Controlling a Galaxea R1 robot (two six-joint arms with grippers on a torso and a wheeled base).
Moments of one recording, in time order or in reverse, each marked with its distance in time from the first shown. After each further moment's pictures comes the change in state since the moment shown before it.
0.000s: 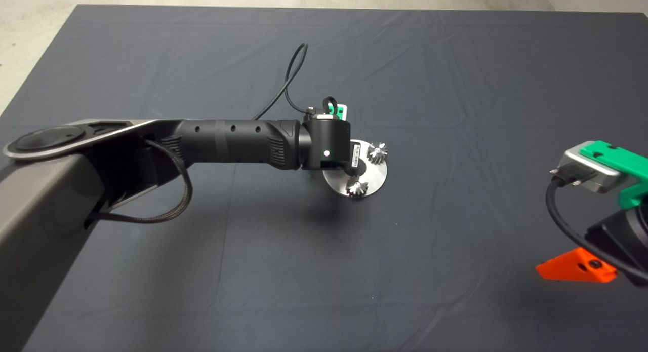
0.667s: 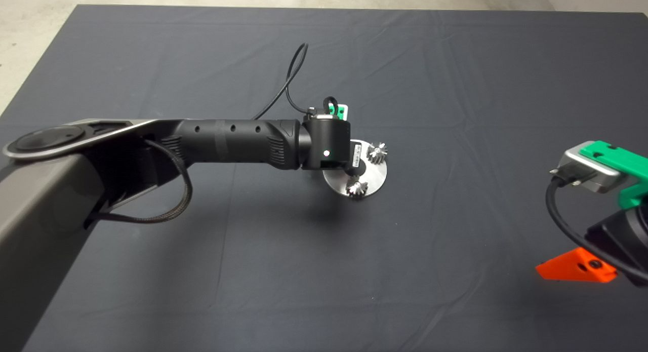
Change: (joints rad) left arm 0.000 0.000 0.000 0.000 -0.009 0.000; right arm 0.000 0.000 0.000 0.000 0.000 0.000
